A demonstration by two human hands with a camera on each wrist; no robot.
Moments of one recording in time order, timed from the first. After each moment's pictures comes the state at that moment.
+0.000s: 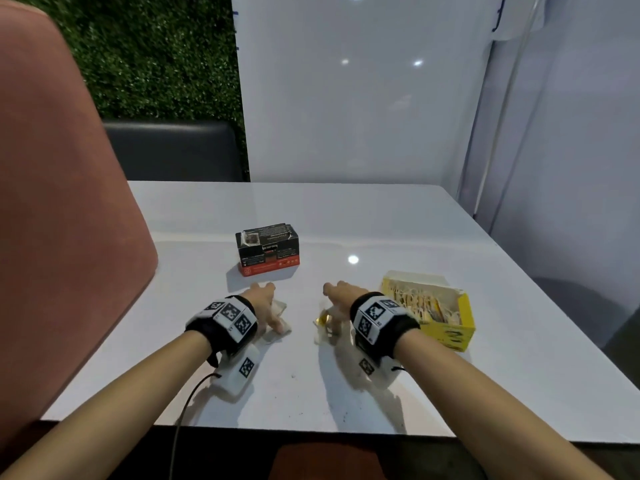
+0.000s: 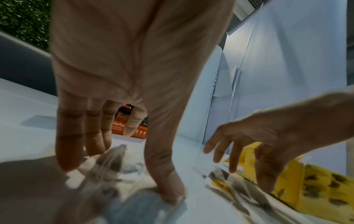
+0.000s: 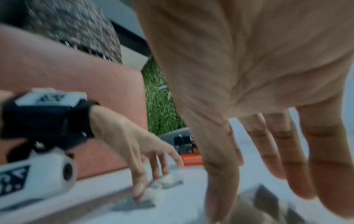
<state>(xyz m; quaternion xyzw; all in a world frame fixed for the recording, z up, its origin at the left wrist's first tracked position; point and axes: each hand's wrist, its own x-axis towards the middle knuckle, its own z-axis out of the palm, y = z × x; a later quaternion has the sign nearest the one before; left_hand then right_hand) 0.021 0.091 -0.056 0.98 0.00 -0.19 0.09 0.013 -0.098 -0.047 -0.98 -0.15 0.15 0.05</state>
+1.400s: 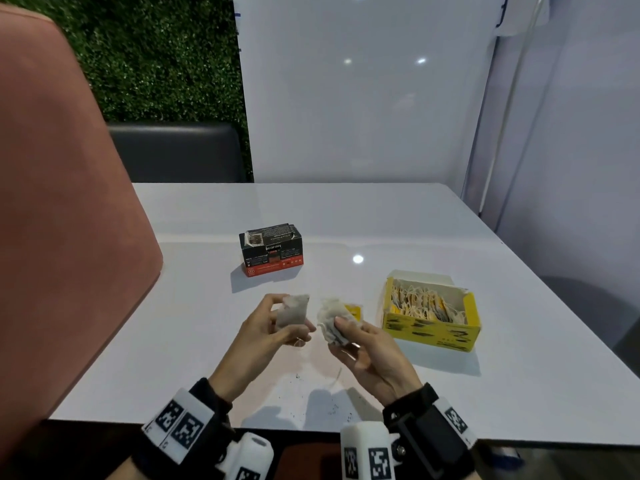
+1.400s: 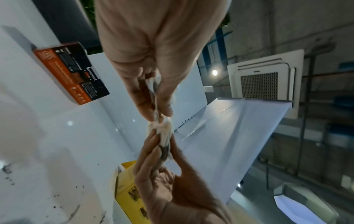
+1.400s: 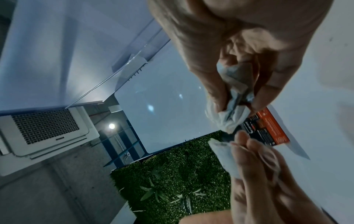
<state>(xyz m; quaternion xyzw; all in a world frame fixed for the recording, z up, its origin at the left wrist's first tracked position) -0.099 0.068 -0.038 0.76 -0.08 0.00 0.64 -0.097 -0.106 -0.054 -0.43 0.10 0.15 0.89</state>
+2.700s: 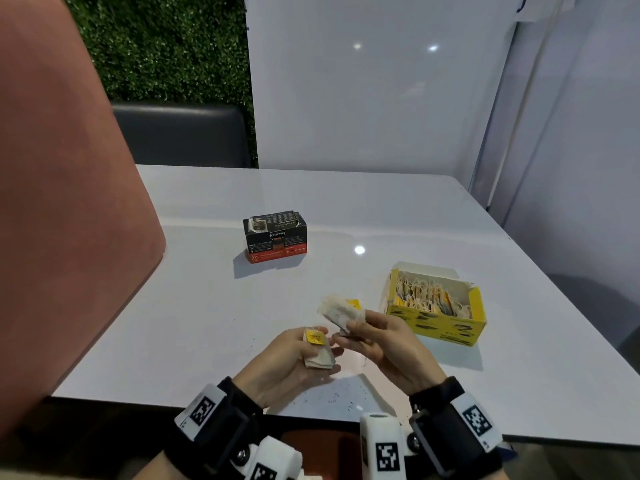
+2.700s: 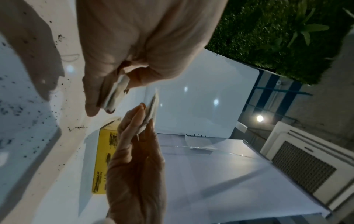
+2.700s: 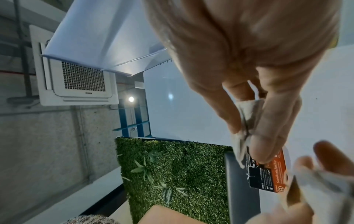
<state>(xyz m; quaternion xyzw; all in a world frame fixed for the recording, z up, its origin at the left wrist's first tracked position) -0.104 0.039 -0.062 0.51 0.06 -0.26 0.82 -0.098 -0.128 -0.051 -0.52 0.00 0.18 0.84</state>
